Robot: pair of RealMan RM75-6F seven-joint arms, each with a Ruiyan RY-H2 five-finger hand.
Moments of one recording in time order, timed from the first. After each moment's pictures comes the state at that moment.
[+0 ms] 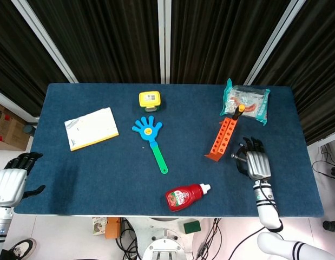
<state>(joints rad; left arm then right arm) -0.09 -1.10 -0.02 -1.62 1.50 1.46 0.09 0.35 -1.60 0.19 -1.40 -1.19 1.23 -0.25</state>
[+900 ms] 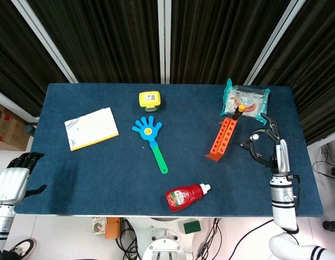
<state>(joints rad) -0.10 -1.11 -0.02 -1.63 1.48 1.43 0.10 0.30 -1.46 0.31 -1.60 -1.44 1.45 0.66</state>
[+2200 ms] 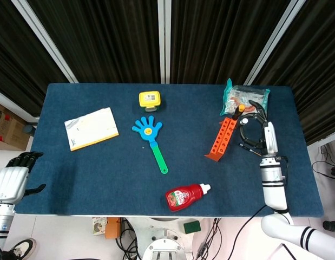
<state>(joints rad) -0.11 -1.11 -0.03 -1.63 1.45 1.42 0.11 0.43 -1.49 0.39 -1.52 -1.28 1.27 0.67</state>
